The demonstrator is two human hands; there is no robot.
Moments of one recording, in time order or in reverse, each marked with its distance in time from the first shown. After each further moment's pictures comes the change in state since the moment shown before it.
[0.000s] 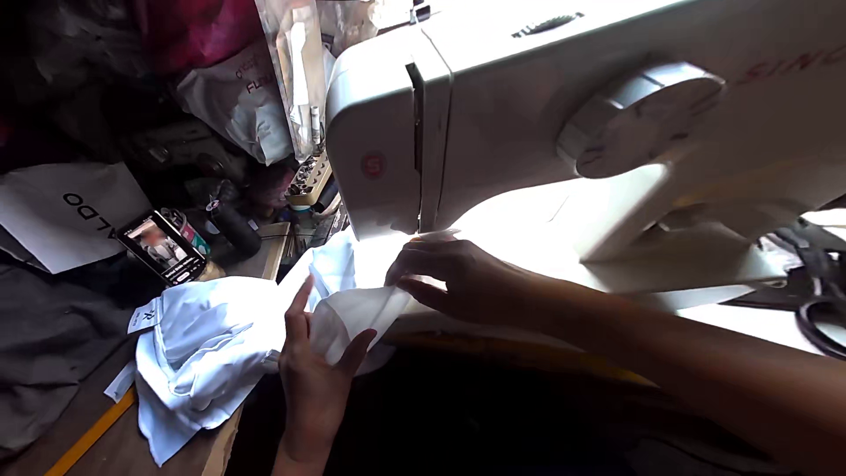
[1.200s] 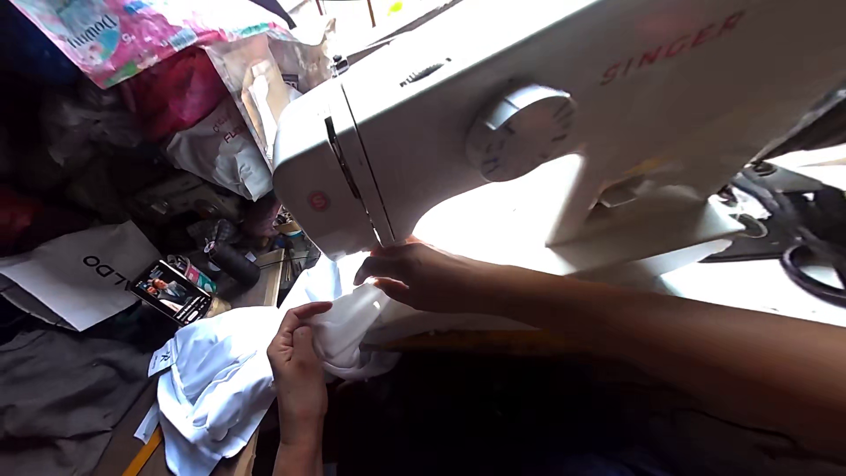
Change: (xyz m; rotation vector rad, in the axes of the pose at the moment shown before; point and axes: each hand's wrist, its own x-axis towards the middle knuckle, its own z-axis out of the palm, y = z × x) left_hand 0.031 0.006 0.003 -0.407 -0.050 -0.185; right_hand 0.006 0.009 0.006 -0.017 -0.027 0.072
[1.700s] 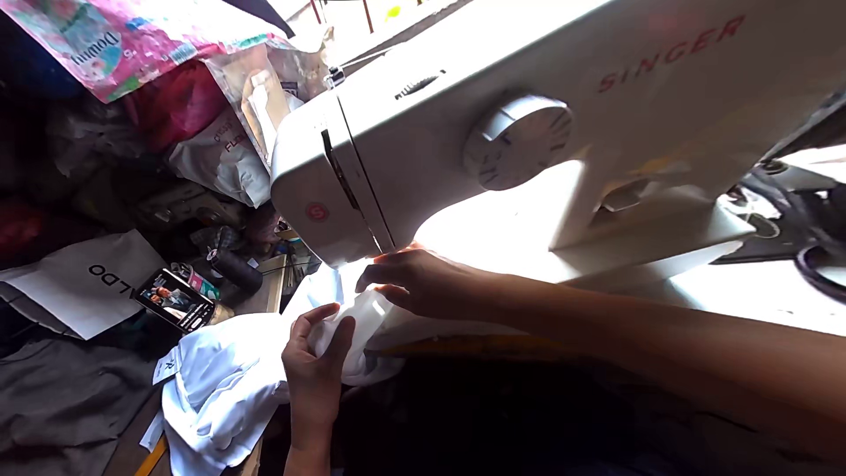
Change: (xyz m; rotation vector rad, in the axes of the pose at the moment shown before) left_hand -0.001 -0.004 0.006 0.061 -0.050 -0.033; right_hand -0.002 0.001 0.002 0.026 0.026 0.021
